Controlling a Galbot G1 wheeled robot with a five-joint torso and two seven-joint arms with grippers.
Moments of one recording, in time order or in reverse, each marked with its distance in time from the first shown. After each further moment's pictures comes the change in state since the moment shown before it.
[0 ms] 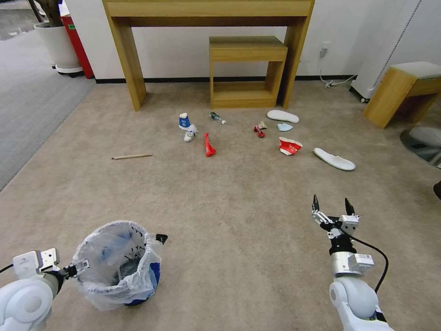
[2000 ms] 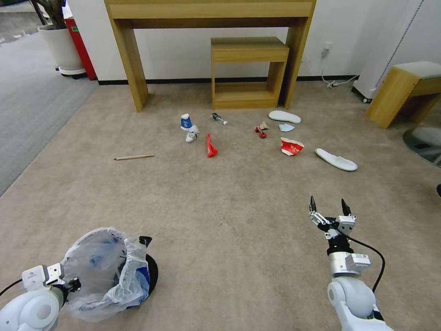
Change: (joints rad) left arm 0.004 -0.063 0.052 0.120 0.109 -0.005 0.119; right arm 0.004 -0.007 -0.012 -0.016 0.000 0.007 -0.005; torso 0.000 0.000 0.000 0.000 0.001
